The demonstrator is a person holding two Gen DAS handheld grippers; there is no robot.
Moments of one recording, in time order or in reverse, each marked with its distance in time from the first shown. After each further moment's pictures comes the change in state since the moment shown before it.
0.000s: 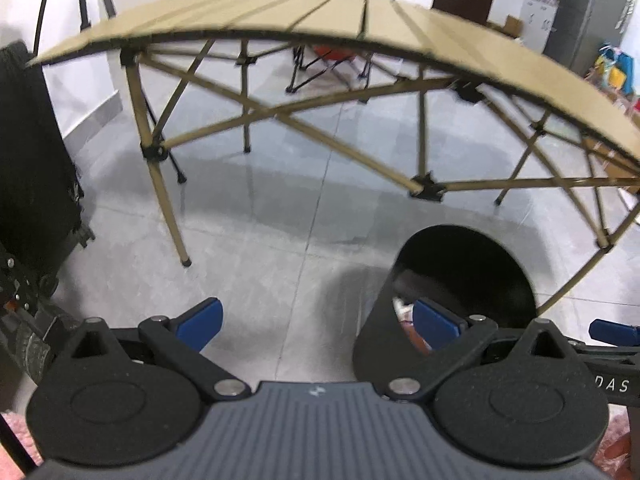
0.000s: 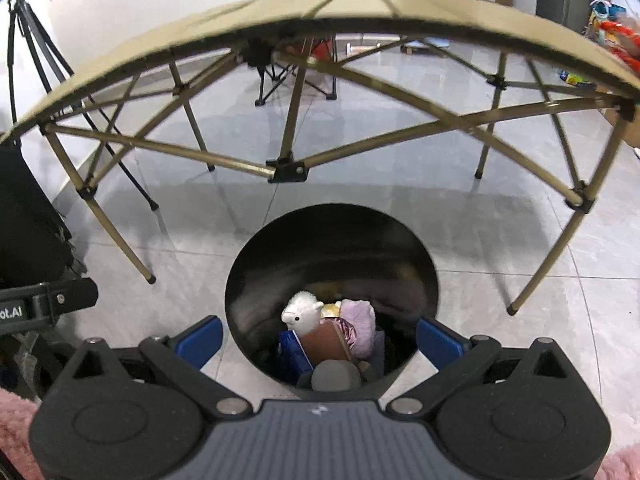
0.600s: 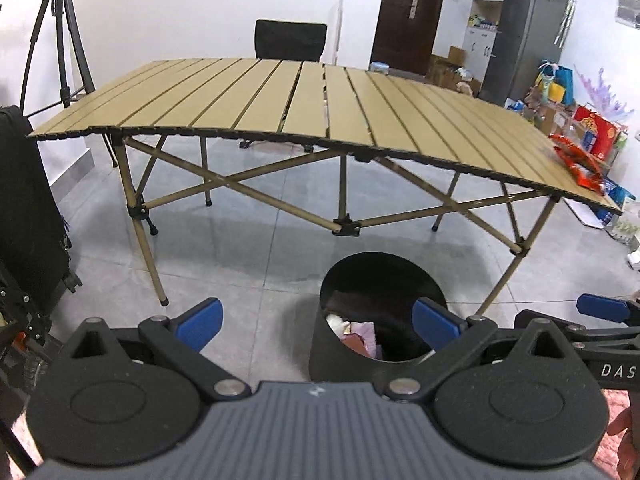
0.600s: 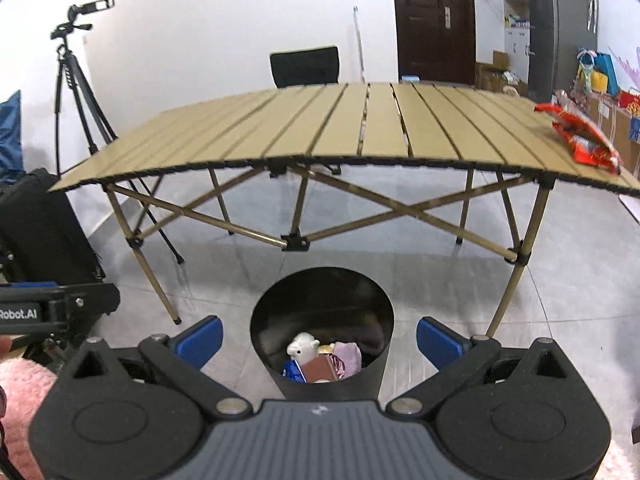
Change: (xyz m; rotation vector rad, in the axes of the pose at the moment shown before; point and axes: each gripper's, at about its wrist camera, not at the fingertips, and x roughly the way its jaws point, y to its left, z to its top) left arm -0.127 -0.031 -0.018 0.080 -0.137 -0.115; right arm -0.152 -0.017 -0.026 -0.040 -0.213 0.031
